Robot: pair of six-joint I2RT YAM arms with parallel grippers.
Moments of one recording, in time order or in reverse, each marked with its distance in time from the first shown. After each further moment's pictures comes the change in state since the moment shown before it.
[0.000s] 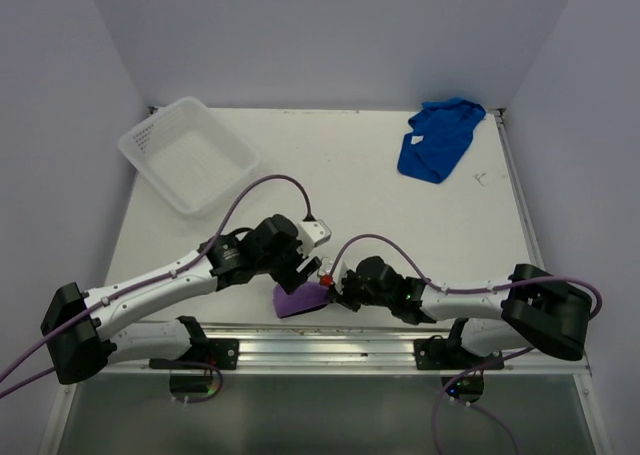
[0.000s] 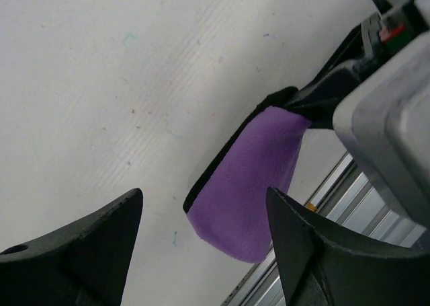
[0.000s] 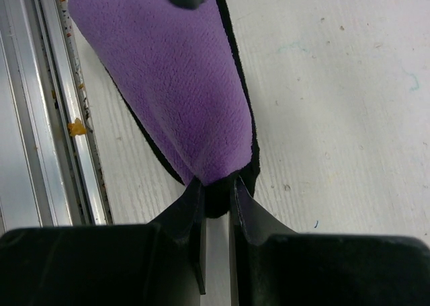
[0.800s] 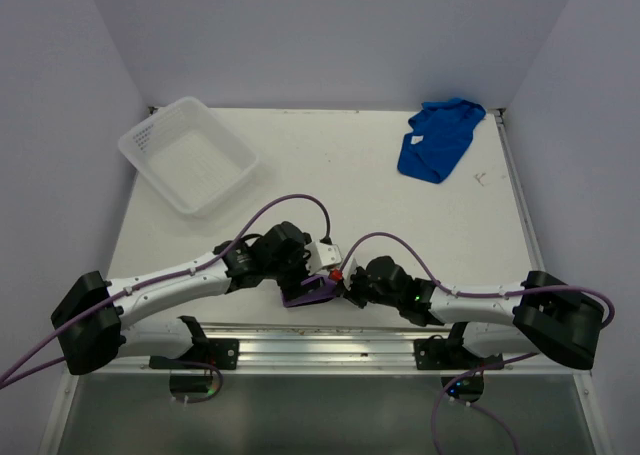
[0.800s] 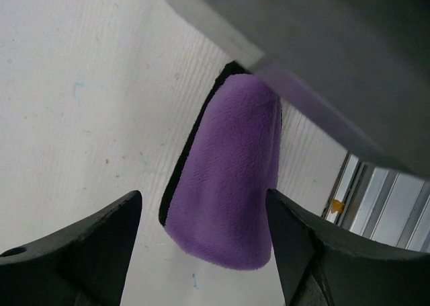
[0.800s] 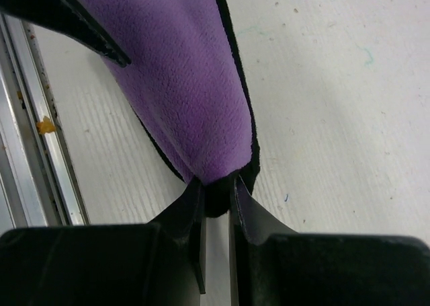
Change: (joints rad) left arm -0.011 0.054 -0.120 0.161 0.142 0.315; right arm -0.040 -0.070 -0.051 0.013 0.039 0.014
